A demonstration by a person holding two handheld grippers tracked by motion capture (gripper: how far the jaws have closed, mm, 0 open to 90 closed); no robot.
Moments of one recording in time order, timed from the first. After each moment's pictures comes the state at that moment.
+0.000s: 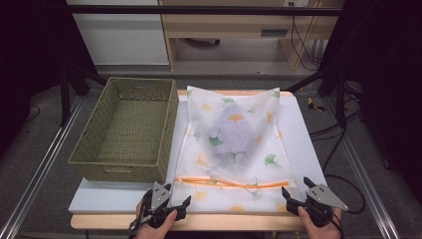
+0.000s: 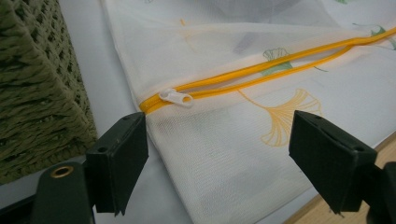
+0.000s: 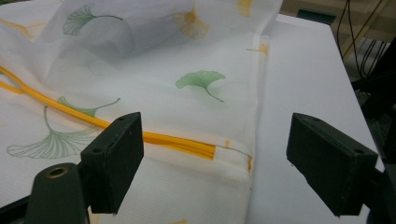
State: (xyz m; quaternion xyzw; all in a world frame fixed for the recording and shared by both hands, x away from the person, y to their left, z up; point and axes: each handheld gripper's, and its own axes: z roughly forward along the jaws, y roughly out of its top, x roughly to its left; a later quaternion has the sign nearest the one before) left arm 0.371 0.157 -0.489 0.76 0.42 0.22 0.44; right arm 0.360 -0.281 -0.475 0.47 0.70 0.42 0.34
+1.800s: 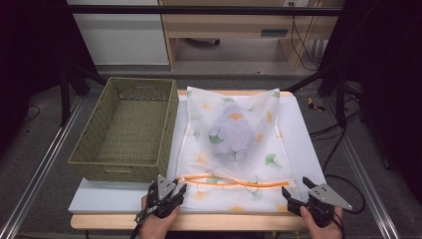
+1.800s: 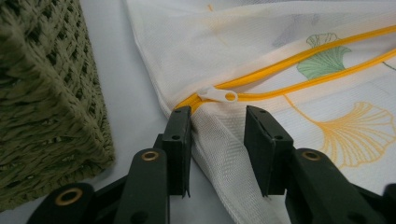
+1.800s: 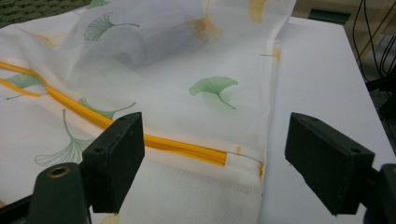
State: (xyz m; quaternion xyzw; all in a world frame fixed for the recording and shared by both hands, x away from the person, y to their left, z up) left arm 0.395 0.151 -0.497 0.76 0.45 0.24 0.40; right arm 0.360 -0.283 -0.470 0.47 0.70 0.44 0.32
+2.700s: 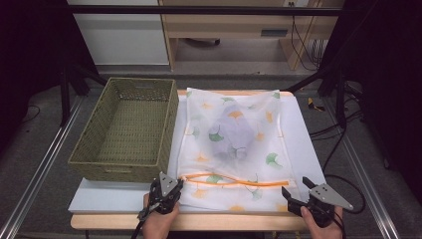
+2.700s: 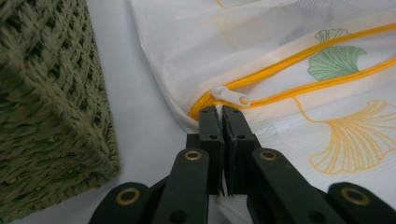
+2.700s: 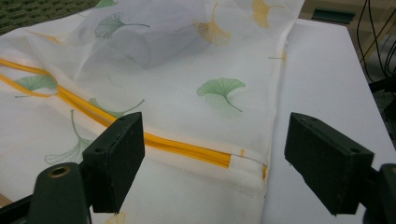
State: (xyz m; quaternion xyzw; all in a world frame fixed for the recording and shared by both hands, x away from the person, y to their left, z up) left arm 0.400 0.145 -0.494 0.76 0.46 0.25 0.38; right arm 0.359 -0.283 -0.467 0.46 0.70 0.44 0.32
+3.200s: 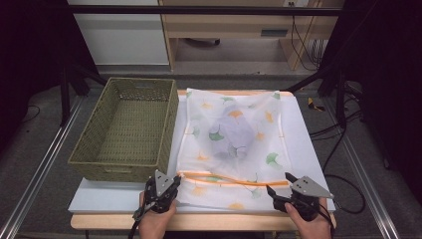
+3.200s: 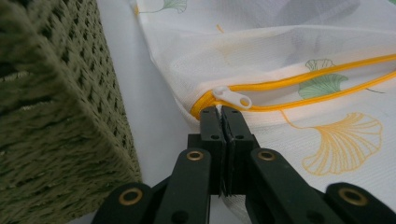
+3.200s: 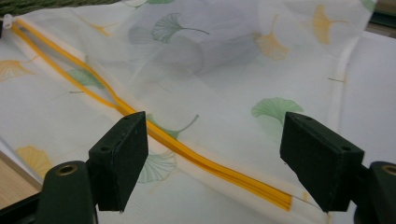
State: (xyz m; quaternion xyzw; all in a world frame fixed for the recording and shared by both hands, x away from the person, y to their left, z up) left arm 0.397 0.152 -0.473 0.75 0.45 0.27 0.40; right arm 0.372 -0.242 -0.449 0.42 0.75 0.43 0.29
